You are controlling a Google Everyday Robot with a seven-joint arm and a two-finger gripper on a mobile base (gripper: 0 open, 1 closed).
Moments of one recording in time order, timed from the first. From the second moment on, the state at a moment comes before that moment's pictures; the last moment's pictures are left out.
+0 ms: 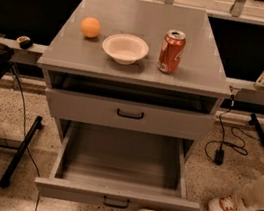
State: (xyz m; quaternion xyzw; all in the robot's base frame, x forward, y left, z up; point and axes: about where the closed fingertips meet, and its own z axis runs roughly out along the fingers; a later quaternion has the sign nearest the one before) arm 0.427 -0.122 0.361 -0.46 0.71 0.17 0.50
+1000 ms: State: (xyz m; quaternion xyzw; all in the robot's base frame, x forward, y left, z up) arm 0.484 -0.084 0.368 -0.45 0.69 0.08 0.56
